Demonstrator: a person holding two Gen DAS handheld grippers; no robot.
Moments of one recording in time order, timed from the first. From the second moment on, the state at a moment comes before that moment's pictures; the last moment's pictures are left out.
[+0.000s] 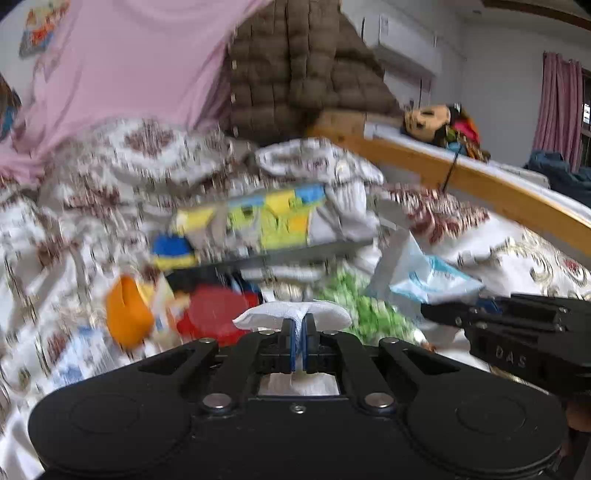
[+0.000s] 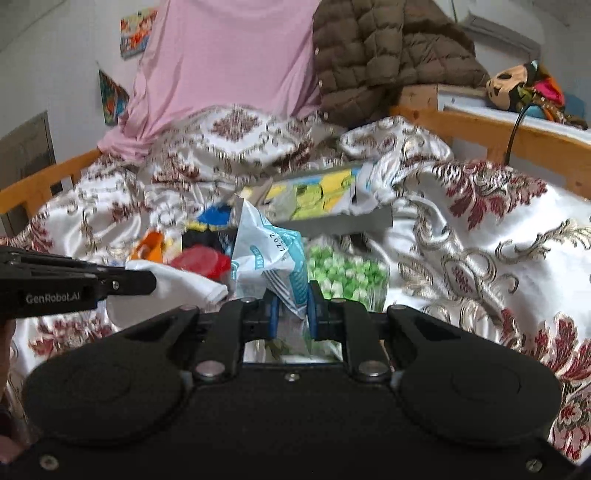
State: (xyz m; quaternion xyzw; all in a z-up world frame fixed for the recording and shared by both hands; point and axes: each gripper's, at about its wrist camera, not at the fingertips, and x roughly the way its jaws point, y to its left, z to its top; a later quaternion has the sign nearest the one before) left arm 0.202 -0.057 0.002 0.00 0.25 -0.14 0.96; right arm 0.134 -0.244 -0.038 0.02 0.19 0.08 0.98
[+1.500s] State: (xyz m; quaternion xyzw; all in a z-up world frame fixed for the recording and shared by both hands) left arm 0.493 -0.145 -0.002 0.01 0.27 -0.03 0.96; right arm 0.400 -0.323 -0.034 0.14 0.20 0.05 0.97
